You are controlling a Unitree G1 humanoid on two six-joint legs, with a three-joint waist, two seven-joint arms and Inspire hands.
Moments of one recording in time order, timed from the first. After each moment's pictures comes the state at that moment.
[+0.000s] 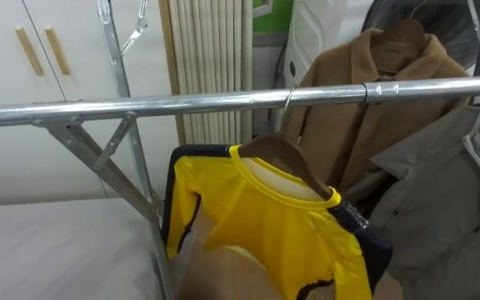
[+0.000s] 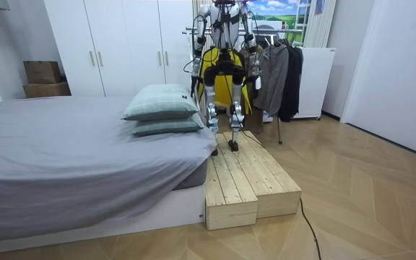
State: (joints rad) left arm 0.13 0.18 0.11 1.17 0.08 -0.03 0.02; right arm 0.20 -0.20 -0.12 1.34 0.46 -0.03 0.13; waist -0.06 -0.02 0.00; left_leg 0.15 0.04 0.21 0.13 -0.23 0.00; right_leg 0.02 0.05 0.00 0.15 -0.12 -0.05
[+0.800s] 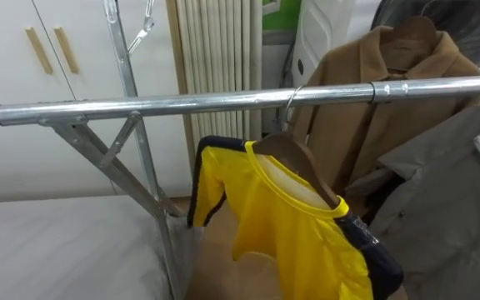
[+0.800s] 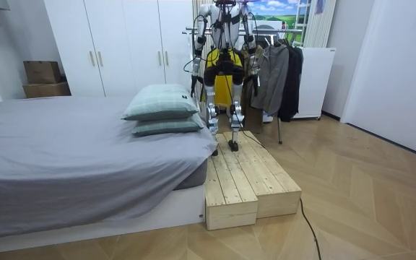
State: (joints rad) left arm 0.10 0.18 0.08 1.16 0.08 0.02 0.01; right arm 0.14 -0.20 -0.07 1.19 0.01 -0.02 -0.01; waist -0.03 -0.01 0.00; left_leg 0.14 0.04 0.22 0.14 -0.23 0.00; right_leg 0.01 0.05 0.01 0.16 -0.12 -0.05
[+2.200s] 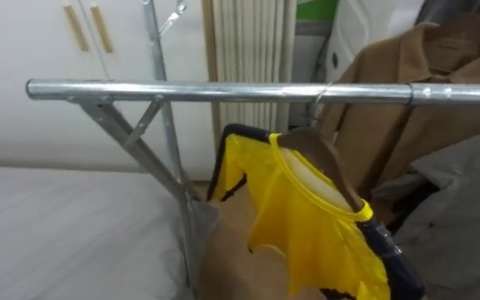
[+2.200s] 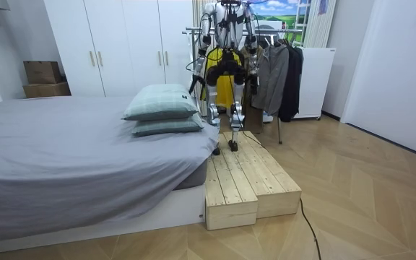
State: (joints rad) left arm 0.13 0.17 0.06 1.05 0.19 -0.02 0.13; right arm 0.06 -0.22 0.03 1.22 -0.04 0.02 -0.02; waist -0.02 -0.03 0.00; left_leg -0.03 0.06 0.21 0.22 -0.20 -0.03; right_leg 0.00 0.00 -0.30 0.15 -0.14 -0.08
